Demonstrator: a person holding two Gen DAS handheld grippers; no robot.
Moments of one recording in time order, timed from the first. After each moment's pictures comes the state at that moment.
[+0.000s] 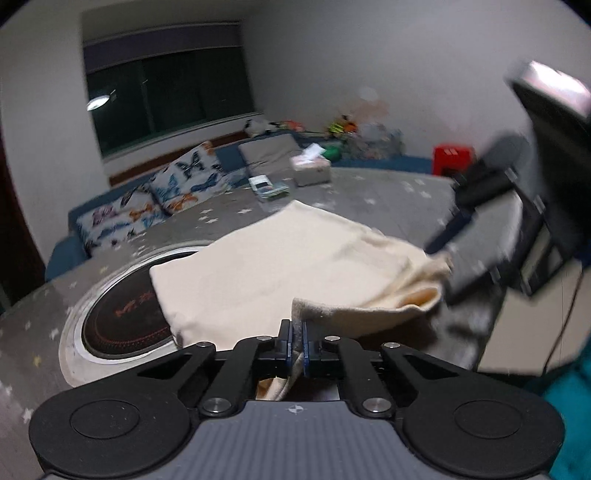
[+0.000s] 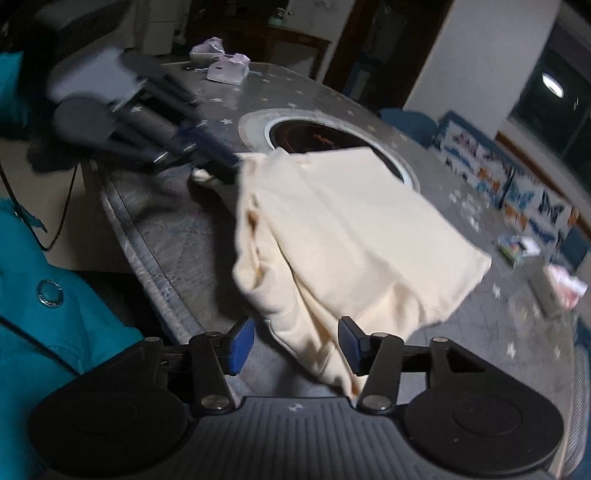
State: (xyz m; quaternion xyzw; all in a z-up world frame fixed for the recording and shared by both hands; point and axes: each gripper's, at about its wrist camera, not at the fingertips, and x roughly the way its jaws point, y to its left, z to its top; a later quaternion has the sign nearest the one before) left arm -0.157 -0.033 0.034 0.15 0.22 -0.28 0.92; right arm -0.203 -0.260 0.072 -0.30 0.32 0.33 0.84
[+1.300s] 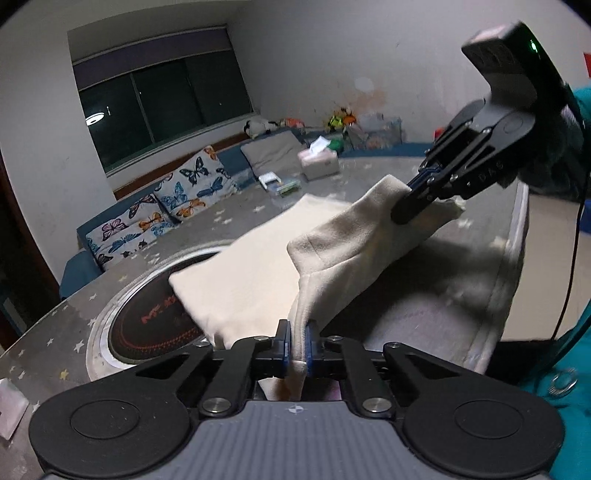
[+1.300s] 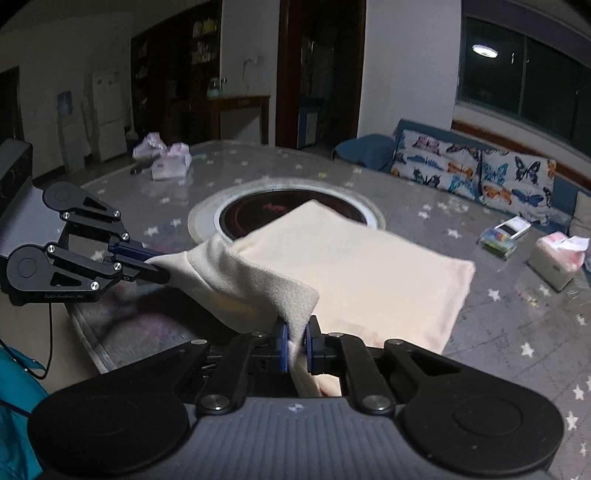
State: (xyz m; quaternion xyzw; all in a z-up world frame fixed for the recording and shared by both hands) left arm -0.175 -0.016 0.034 0.21 0.20 -0.28 0.91; right arm -0.160 -0.281 0.099 -0.12 0.29 0.31 0.90
